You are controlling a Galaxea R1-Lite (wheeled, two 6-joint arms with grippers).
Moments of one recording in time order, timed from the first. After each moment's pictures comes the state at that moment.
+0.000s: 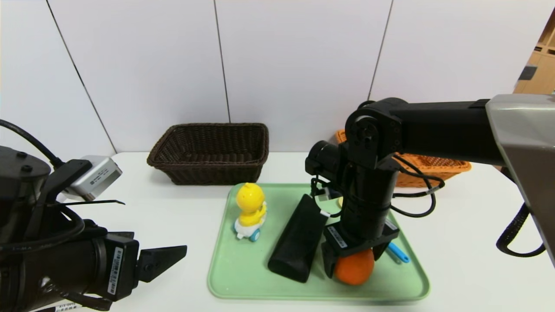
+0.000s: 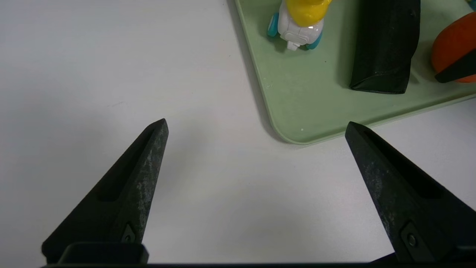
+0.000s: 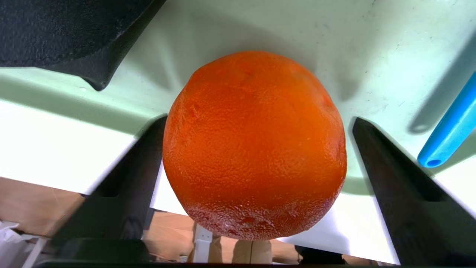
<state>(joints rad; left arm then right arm) -0.66 1.16 -0.78 0.26 0.19 -0.35 0.67 2.19 -1.91 1.34 0.06 0.27</state>
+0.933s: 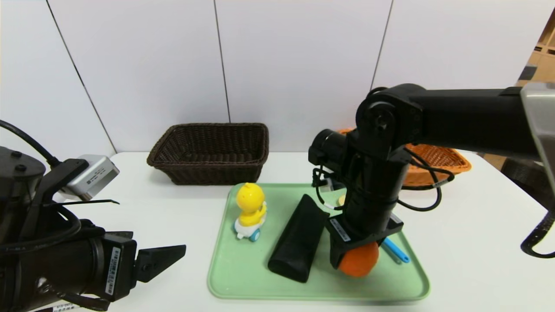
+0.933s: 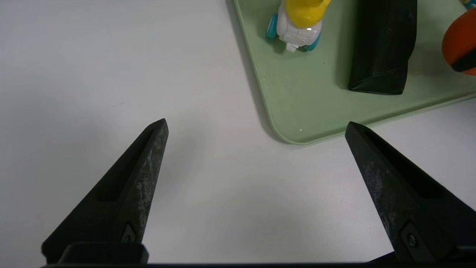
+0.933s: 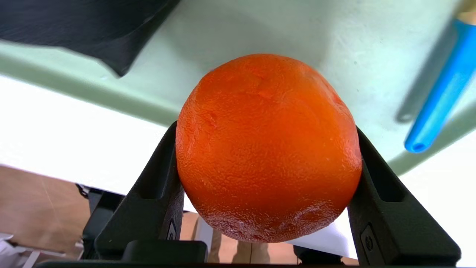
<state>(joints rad) -0.66 1.16 -0.78 0.26 0.19 -0.36 0.68 2.14 -1.93 1.34 0.06 0.27</state>
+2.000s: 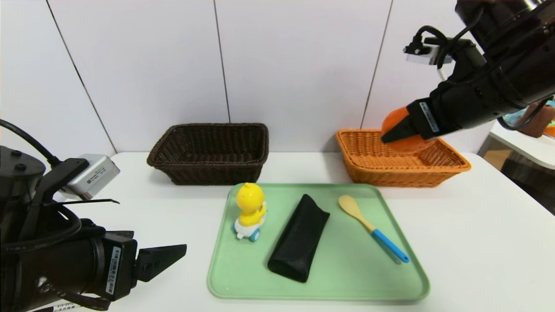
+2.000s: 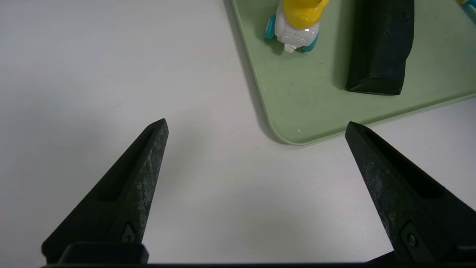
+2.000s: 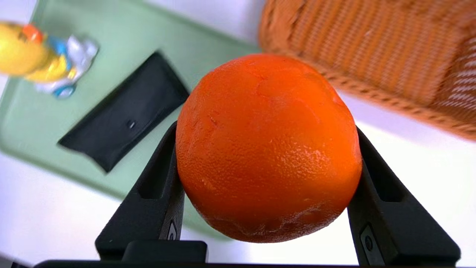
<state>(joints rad) -0.66 1.16 -0.78 0.26 0.18 -0.35 0.38 1.77 -1.95 0.97 -0.05 -0.02</state>
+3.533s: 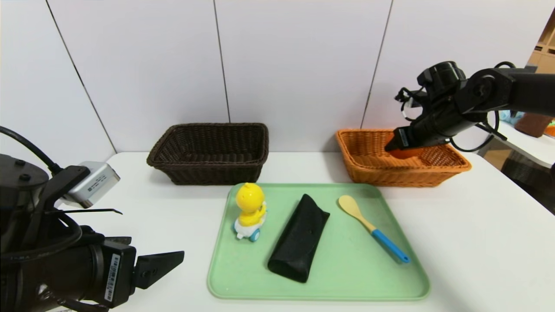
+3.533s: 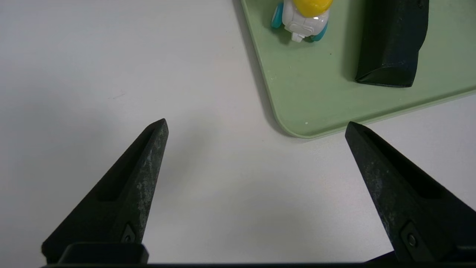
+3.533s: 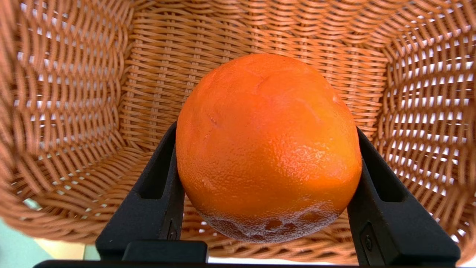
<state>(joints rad) -0.66 1.15 -0.76 0.26 0.19 -0.35 0.09 2.15 -1.96 0.65 -0.05 -0.09</state>
